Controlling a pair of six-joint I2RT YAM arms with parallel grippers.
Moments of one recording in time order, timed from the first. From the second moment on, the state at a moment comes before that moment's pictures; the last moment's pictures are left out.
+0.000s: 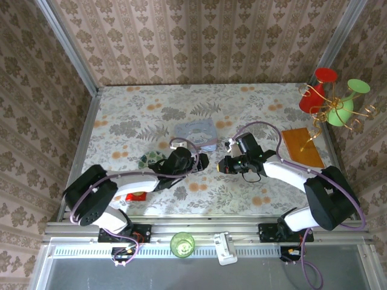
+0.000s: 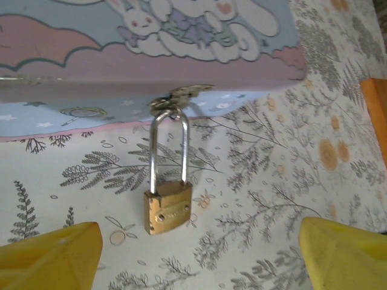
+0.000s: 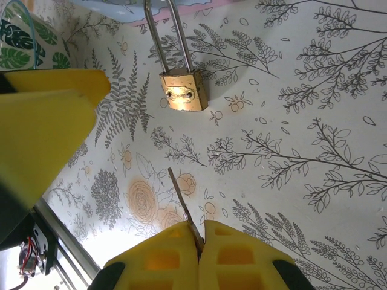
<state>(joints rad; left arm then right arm) -0.91 1.51 0.62 0.25 -0.11 -0.91 0.48 1.42 0.70 -0.22 -0.48 0.50</state>
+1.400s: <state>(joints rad) -0.97 1.83 0.62 0.72 -0.22 -1.07 0.36 1.42 0.63 -0.15 -0.51 0.49</state>
